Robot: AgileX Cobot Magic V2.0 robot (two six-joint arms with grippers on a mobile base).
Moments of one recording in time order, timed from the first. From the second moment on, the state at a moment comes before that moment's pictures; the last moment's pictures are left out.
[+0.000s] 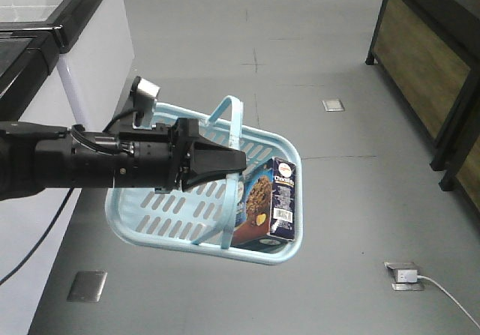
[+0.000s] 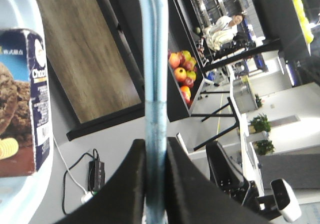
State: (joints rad) left arm -0.32 1.64 -1.00 -1.66 0.97 0.92; right arm -0.01 -0.01 0.03 -0.03 0.09 0.06
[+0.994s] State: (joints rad) left arm -0.36 1.63 -0.92 -1.65 1.05 0.94; right arm -0.01 -0.01 0.03 -0.03 0.09 0.06
